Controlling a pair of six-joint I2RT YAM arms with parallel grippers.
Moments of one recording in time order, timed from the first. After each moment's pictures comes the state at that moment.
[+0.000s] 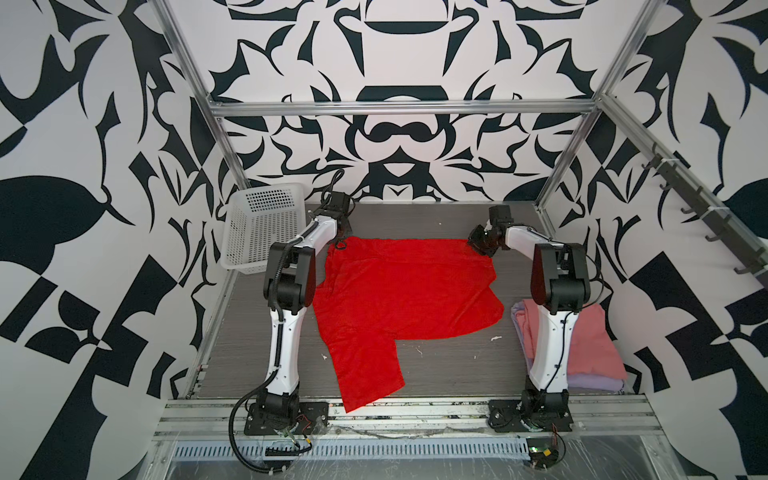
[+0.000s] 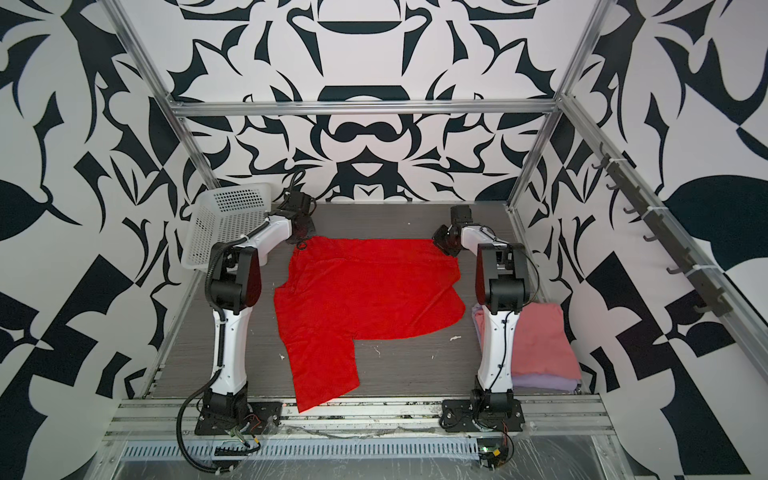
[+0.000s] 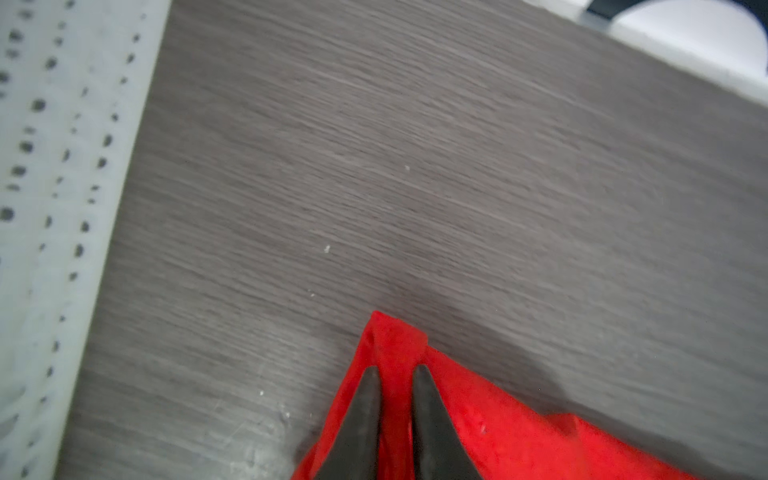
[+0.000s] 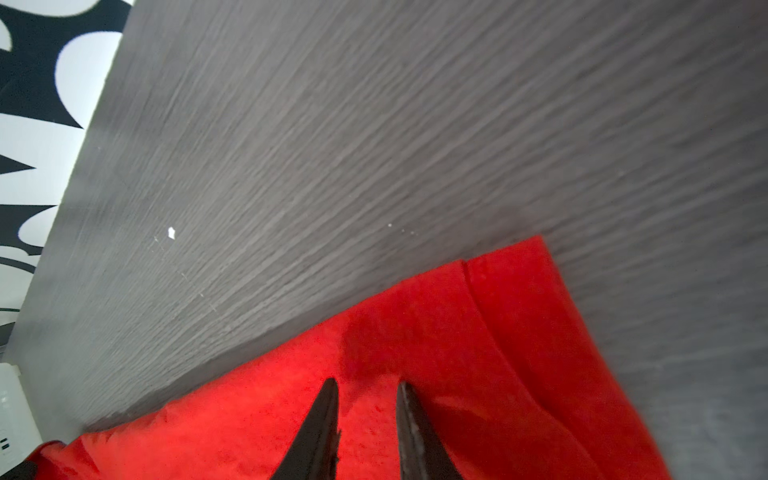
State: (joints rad) left arm -0.23 2.30 1.89 -0.60 -0.24 -0.52; right arm 0.02 2.20 1.59 -0.39 -0.27 0.71
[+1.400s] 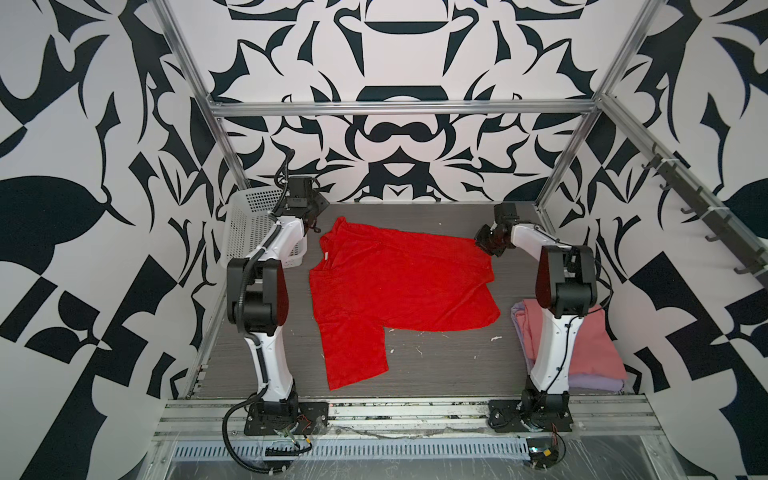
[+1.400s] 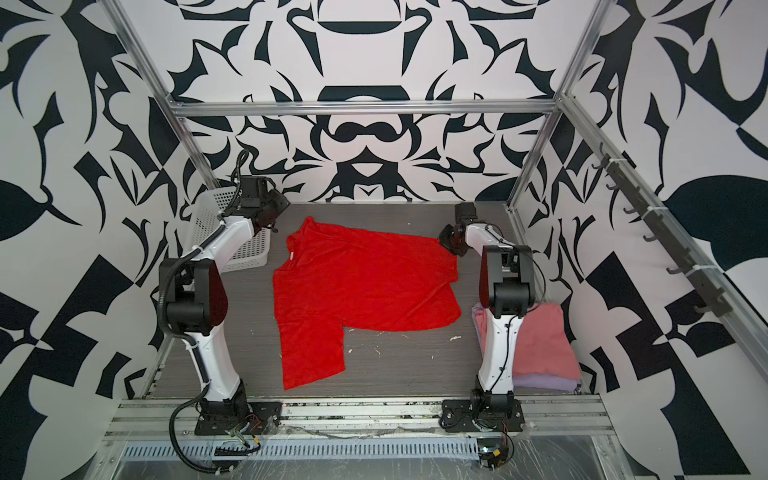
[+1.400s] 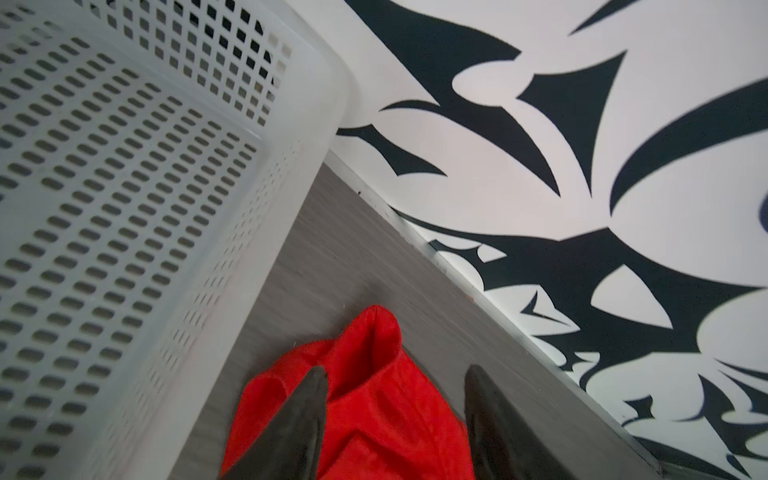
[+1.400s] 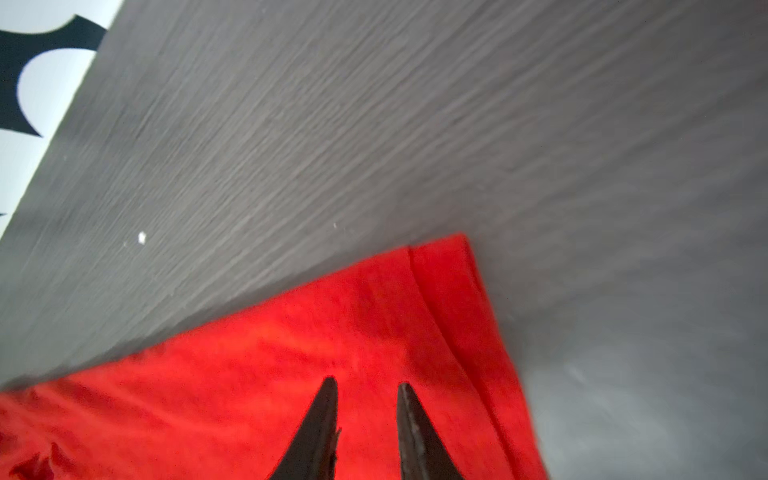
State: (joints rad) left arm -0.12 1.91 1.59 -0.27 -0.04 -0.78; right arm 0.00 2.08 1.55 -0.51 -0.16 0.64
